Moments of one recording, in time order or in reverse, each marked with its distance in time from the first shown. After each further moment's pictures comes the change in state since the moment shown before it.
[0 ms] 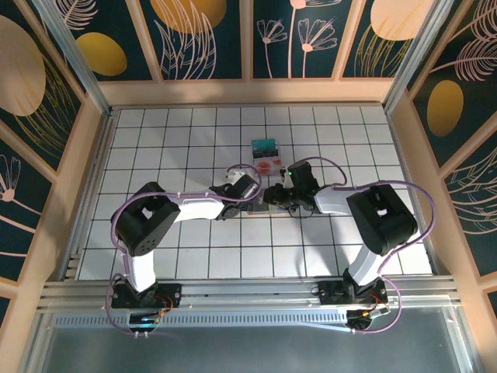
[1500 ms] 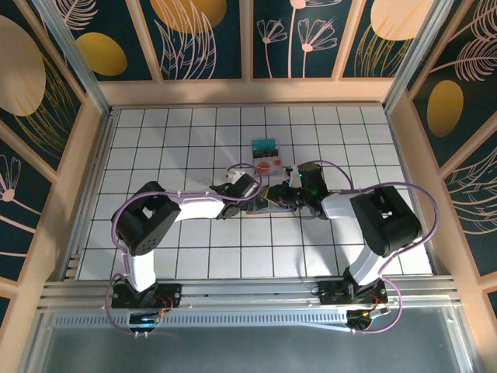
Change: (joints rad) left arm 0.003 0.005 0.011 -0.016 0.003 0.006; right arm -0.066 -0.032 -0.111 0.253 -0.172 0.132
